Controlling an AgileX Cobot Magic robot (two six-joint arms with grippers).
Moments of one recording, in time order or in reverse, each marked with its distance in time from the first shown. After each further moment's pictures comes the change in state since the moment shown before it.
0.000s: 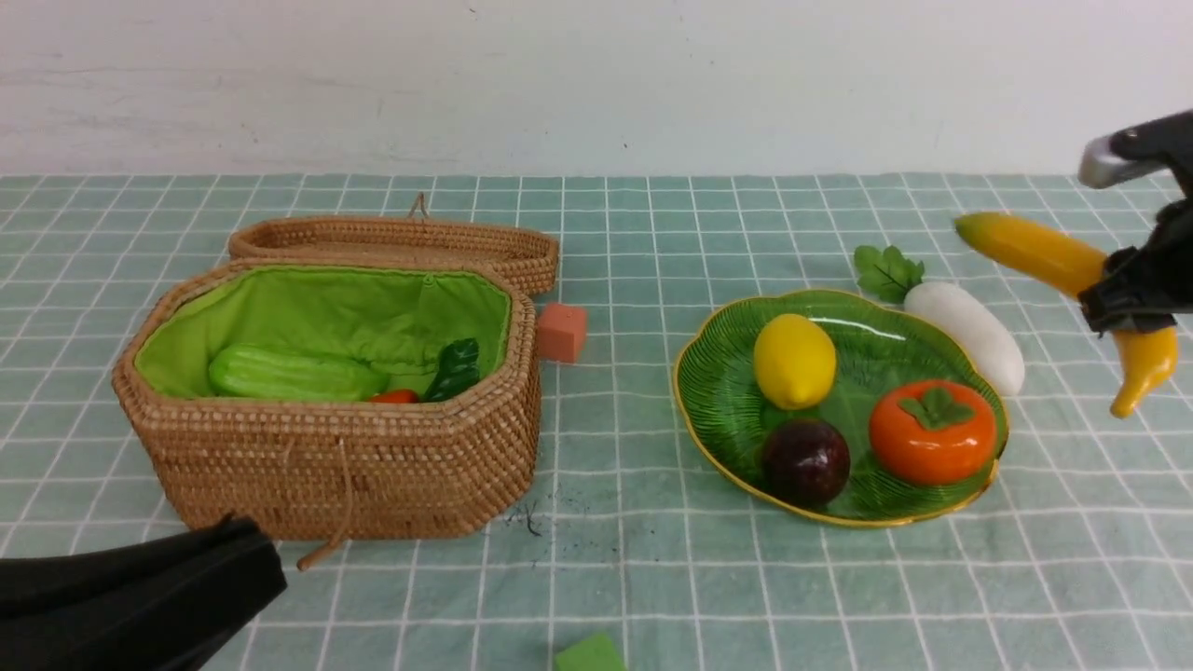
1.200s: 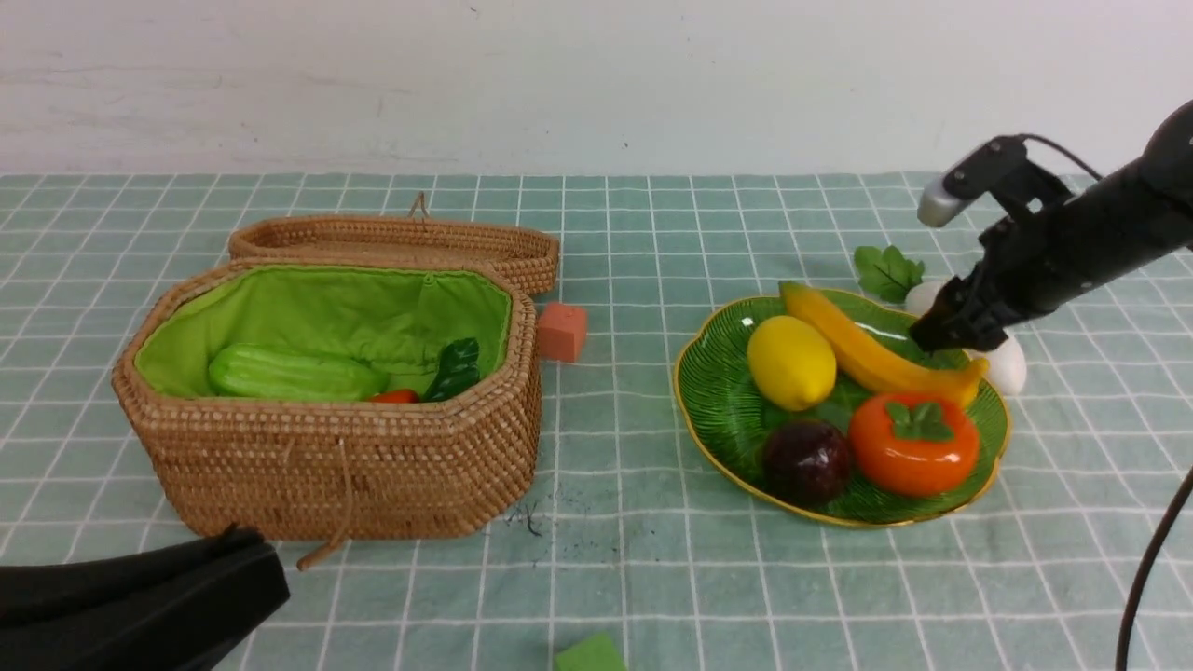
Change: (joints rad) right arm 0.073 0.207 -0.191 0.264 0.077 -0.281; left arm 0.000 0.000 0.000 0.000 0.019 -0.001
